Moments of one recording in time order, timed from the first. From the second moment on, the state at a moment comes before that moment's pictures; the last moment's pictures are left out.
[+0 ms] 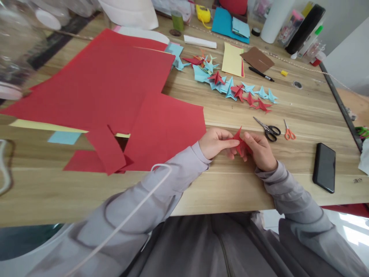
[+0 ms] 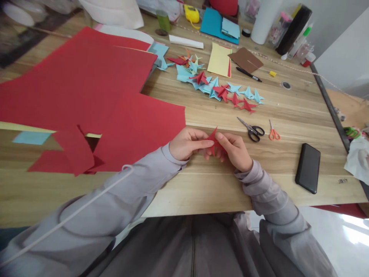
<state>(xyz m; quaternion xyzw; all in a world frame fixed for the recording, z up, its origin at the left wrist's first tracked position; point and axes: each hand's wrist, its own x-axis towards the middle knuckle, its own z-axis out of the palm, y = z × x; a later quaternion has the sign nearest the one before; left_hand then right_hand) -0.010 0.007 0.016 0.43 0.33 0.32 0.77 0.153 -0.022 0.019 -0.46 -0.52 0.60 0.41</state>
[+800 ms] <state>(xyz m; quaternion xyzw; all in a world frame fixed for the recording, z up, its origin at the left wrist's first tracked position) -0.012 0.007 0.015 0.41 0.27 0.32 0.81 0.155 -0.026 0.024 -0.47 -0.57 0.56 0.37</state>
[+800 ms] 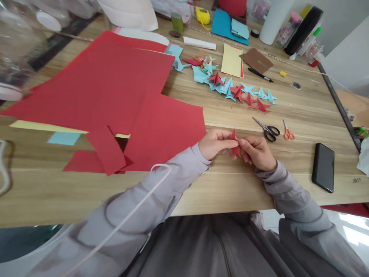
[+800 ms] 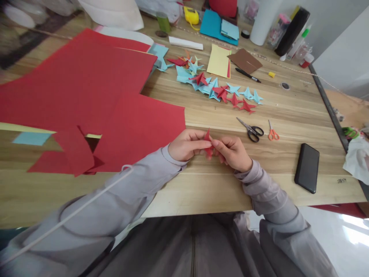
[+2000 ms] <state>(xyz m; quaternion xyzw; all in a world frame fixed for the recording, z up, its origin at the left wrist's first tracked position) -0.008 0.005 0.023 0.41 0.36 0.35 0.76 0.157 -0.020 0.016 -0.48 -0.53 0.55 0.44</state>
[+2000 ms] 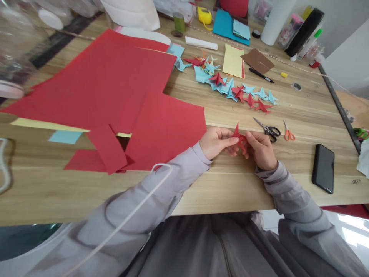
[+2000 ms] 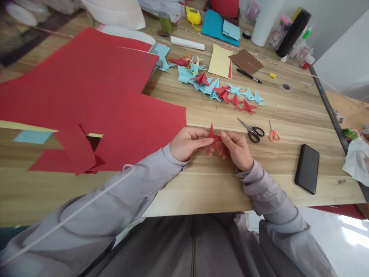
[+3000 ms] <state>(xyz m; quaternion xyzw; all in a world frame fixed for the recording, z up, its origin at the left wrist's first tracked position) -0.007 0.005 0.017 0.42 0.36 0.34 0.76 0.152 -0.024 0.019 -0.50 -0.52 0.54 0.43</state>
